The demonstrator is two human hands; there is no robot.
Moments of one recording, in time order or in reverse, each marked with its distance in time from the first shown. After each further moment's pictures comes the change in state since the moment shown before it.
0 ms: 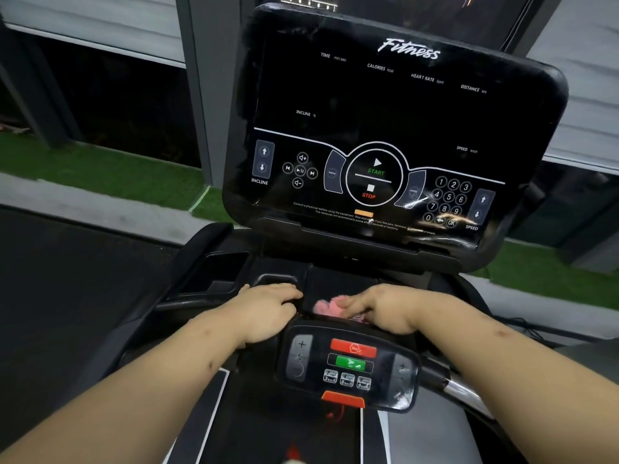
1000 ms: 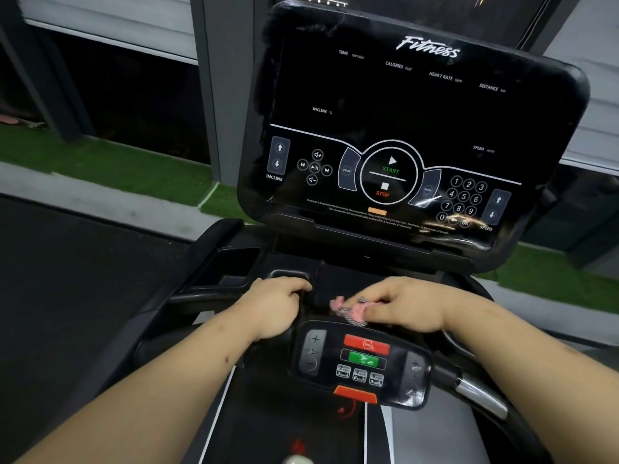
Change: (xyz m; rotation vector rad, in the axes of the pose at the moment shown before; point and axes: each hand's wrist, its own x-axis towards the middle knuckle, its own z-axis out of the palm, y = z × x) left_hand 0.002 -0.012 0.014 -0.203 0.158 -0.046; right_hand -0.045 -0.045 -0.019 0.280 0.043 -0.026
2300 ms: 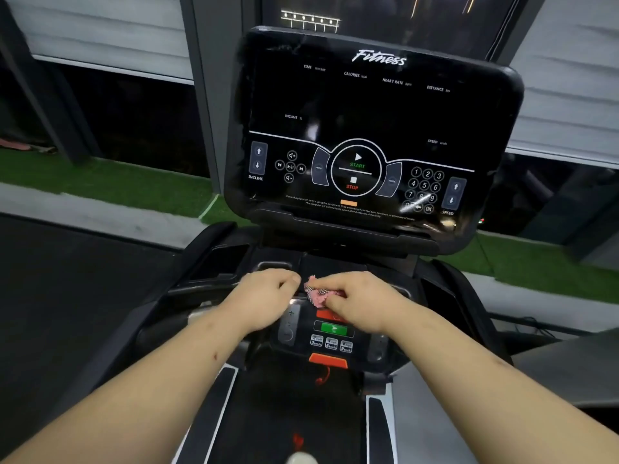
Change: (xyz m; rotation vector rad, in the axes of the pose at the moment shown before) left_hand -0.046 0.043 0.006 0.039 0.161 0.047; right_hand -0.030 -0.025 0.052 -0.048 0.376 -0.012
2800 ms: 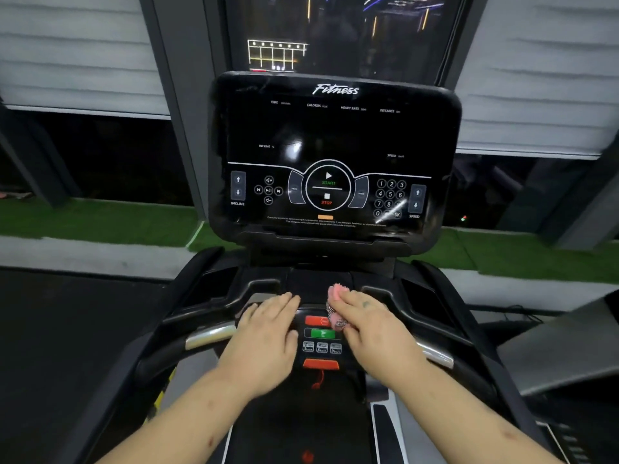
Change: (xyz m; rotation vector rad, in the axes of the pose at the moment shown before) left_hand -0.062 0.011 0.026 0.399 0.117 0.255; right_hand -0.057 0.038 0.044 -0.193 0.435 -0.072
